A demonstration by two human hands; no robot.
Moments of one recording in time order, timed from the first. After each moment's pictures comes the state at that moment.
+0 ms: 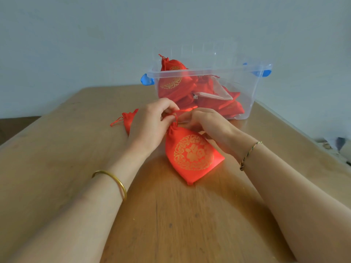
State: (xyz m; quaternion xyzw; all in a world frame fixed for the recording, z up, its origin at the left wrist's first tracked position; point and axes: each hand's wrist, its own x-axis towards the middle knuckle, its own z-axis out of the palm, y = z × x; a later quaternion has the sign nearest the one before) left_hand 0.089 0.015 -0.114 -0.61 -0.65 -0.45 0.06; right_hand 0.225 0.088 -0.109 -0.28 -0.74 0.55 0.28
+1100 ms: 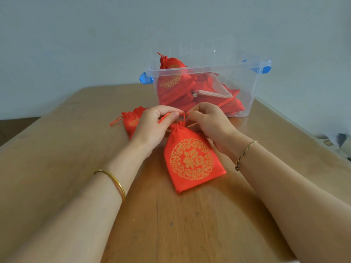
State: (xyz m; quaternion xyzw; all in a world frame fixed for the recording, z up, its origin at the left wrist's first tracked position) left_hand 0.090 0.021 -0.127 -0.54 -0.62 -0.55 -0.17; right_hand 0.219 0.088 -0.119 -0.32 -0.70 0.52 0.37
